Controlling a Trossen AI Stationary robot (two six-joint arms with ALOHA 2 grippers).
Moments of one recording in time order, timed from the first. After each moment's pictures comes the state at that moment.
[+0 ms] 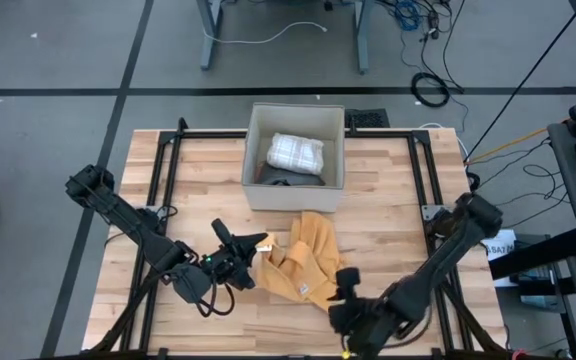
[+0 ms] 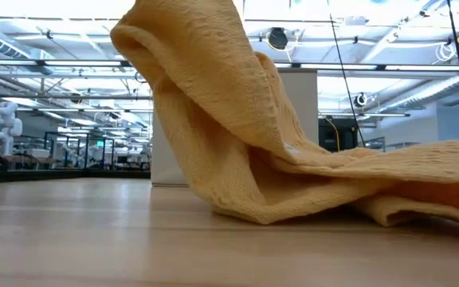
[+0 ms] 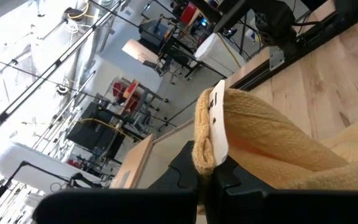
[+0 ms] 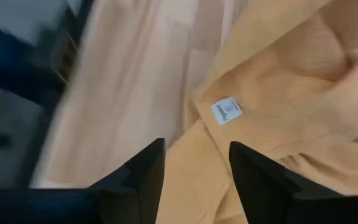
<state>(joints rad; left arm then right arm) -0.68 1.46 1.10 0.14 -1.23 0.71 0.77 1.84 1.55 -0.84 0.51 0.48</state>
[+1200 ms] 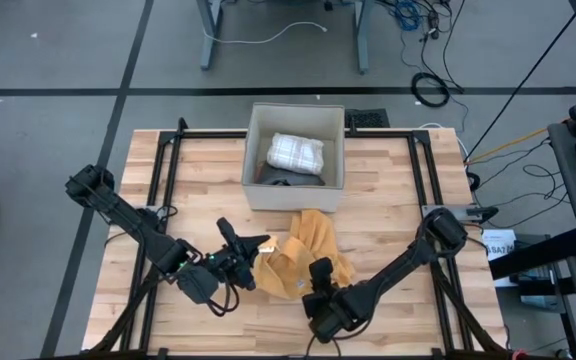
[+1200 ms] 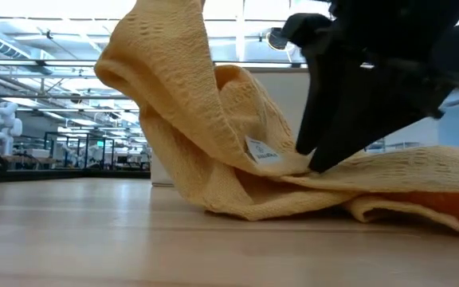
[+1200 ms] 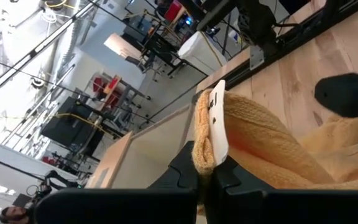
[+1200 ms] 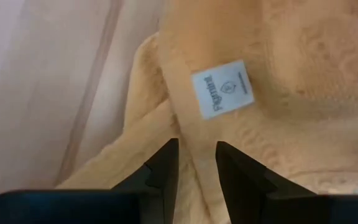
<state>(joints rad) -0.66 1.46 1.10 0.01 -1.16 0.53 0.62 2.11 1.55 -0.82 0.60 0.24</state>
